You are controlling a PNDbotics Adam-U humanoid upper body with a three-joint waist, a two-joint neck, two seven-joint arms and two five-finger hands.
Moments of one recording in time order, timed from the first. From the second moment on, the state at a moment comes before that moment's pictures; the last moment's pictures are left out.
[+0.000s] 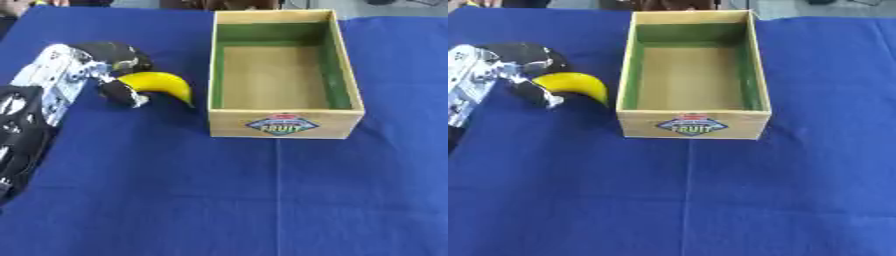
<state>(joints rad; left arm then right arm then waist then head) -1.03 0.55 -0.22 -1.08 -1.03 -0.23 -0.61 -0.29 -0.45 -0.09 -1.98 0.25 -0.08 -0.47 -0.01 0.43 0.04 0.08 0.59</state>
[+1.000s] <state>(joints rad) -1.03 0.55 -0.22 -1.08 -1.06 -0.24 -0.53 -0.29 -0.45 -0.09 -1.98 0.25 -0.08 -0.47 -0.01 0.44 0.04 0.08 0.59</state>
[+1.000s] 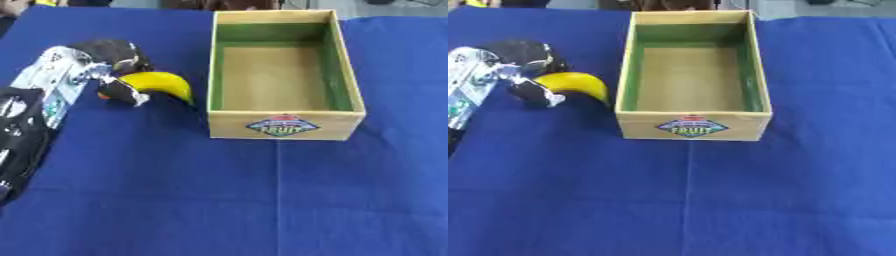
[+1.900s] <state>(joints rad) -1.03 0.55 -0.22 -1.10 -1.08 -0.20 -0.46 -0.29 -0.44 -0.09 -1.98 0.24 -0.08 -0.47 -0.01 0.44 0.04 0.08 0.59</state>
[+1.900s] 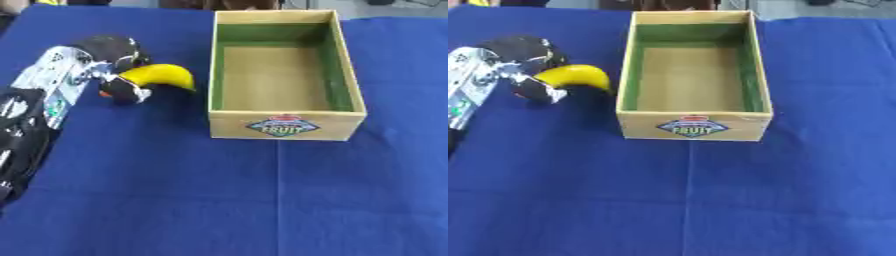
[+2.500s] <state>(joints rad) -1.04 0.55 -0.22 -1.12 -1.08 -0.19 -0.48 -0.28 -0.44 -0.09 -1.98 0.24 -0.08 -0.47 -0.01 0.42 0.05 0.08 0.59</state>
